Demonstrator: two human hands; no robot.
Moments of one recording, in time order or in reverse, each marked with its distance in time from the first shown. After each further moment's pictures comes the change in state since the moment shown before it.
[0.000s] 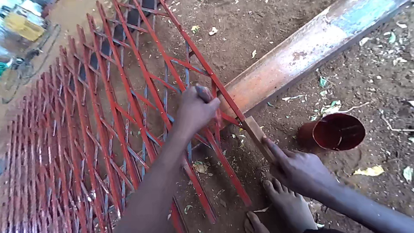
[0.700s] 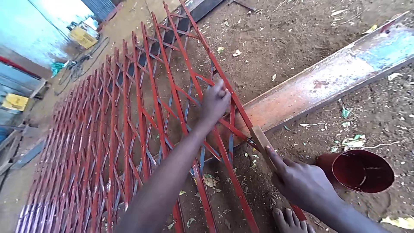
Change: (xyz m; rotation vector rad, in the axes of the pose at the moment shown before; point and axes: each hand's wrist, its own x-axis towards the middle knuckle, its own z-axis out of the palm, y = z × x) left_hand 0.085 -0.028 0.005 -0.050 0.285 0.066; right_hand 0.059 -0.014 -0.015 -0.113 0.021 -0.009
